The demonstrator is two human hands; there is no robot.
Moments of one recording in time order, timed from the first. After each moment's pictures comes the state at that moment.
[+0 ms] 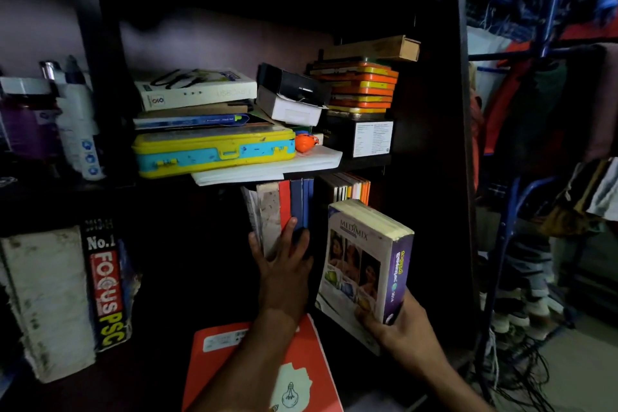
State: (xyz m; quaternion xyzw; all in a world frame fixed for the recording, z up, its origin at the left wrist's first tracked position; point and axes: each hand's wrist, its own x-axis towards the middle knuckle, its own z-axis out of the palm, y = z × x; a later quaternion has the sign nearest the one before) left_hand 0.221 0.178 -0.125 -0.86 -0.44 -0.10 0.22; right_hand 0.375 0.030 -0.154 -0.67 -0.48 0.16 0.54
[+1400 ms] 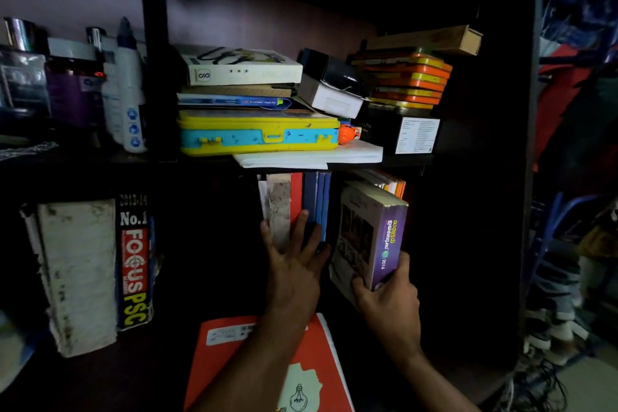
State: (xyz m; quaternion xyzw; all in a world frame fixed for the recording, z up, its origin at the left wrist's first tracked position) left_hand 0.197 0.187 -0.124 -0.86 -0.46 -0.09 0.23; right_hand 0.330 0.104 -0.150 -0.73 -0.43 -0.03 0.53
